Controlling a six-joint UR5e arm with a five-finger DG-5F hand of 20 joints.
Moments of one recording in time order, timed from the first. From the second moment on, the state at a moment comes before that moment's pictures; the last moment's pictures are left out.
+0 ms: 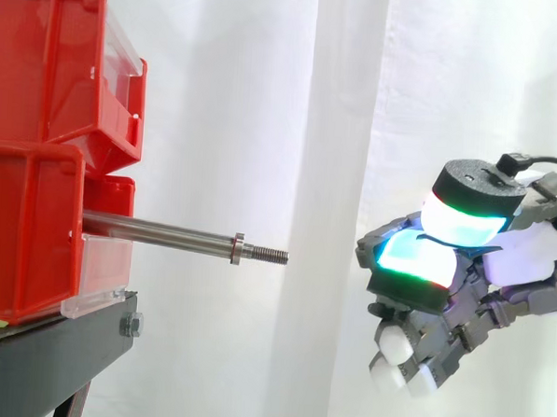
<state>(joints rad) 0.03 -2.18 -1.22 -3.12 -1.58 -0.26</state>
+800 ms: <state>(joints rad) 0.04 -2.17 -1.22 -3.13 -1.53 -0.27</state>
